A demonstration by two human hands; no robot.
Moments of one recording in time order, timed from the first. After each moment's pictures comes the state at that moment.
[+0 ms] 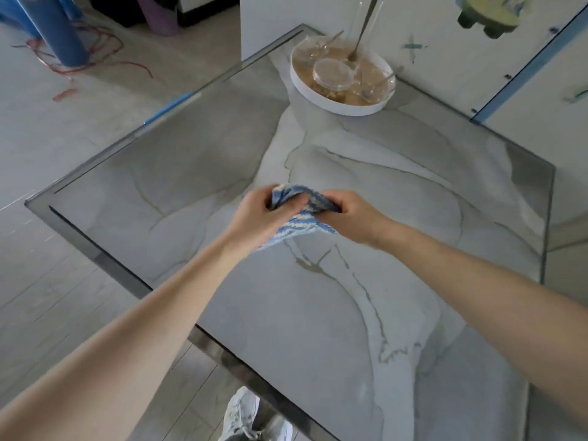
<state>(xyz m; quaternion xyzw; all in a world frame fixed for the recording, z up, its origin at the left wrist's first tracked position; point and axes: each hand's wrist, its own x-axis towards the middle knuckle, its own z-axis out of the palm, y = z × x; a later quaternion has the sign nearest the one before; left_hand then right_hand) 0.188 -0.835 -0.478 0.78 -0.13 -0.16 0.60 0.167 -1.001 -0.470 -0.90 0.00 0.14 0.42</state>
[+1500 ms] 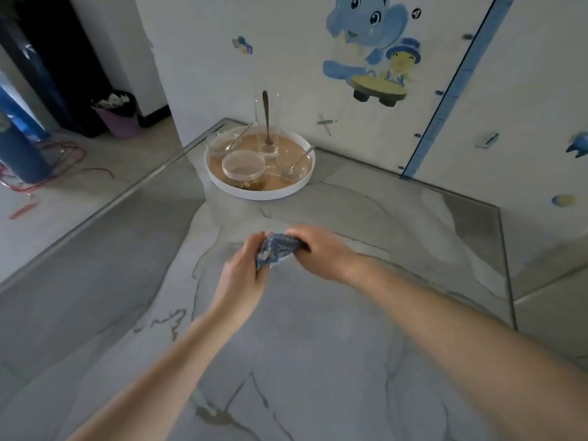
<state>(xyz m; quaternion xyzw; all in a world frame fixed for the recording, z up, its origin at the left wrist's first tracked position) 0.241 -1.003 -0.475 0.88 -0.18 -0.04 0.43 0.235 -1.157 -0.458 -0.95 -0.03 0.02 0.31</state>
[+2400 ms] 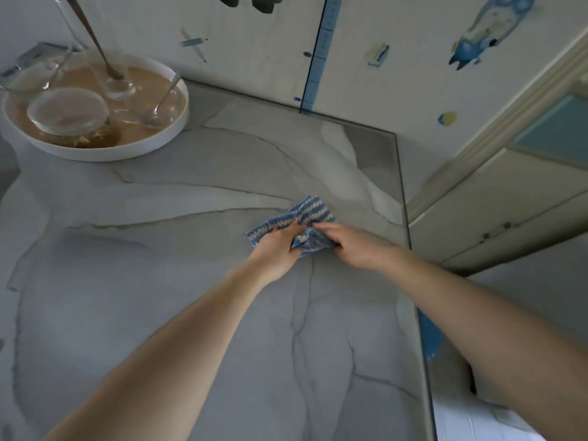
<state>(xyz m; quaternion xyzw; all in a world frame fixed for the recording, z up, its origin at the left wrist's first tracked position) 0.206 -1.199 -0.549 0.81 -0.41 -0.28 0.31 0.121 -1.336 -0.541 -0.94 0.17 0.18 0.24</state>
